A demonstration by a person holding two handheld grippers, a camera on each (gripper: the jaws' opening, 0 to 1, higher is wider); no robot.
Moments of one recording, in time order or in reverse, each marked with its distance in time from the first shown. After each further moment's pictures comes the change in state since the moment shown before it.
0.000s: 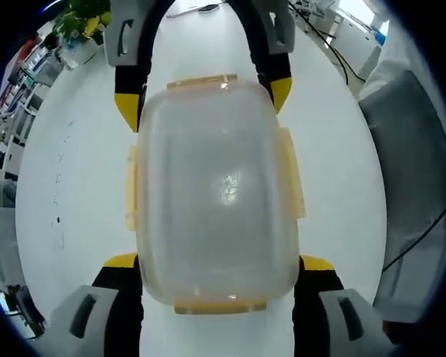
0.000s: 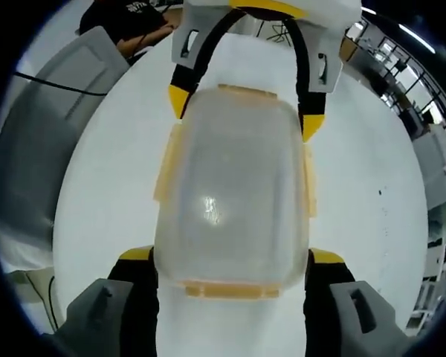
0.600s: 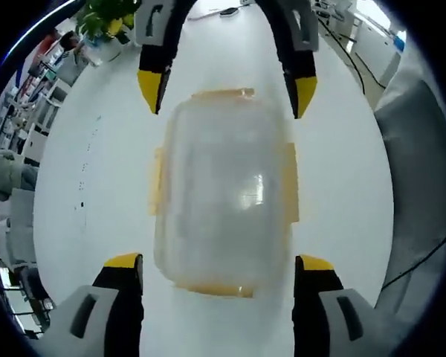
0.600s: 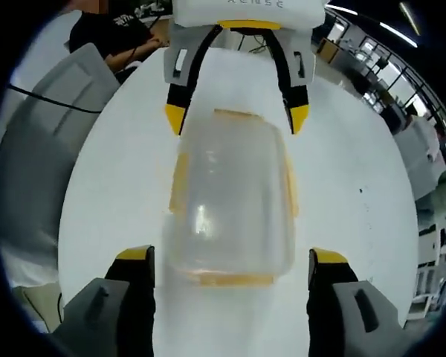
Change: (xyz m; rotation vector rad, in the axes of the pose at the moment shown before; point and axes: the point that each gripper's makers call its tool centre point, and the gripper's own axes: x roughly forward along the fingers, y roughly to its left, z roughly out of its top) left arm -0.031 0.005 0.002 -0.113 -0.033 0.152; right arm -0.033 0.002 0.016 0.073 -0.072 -0.098
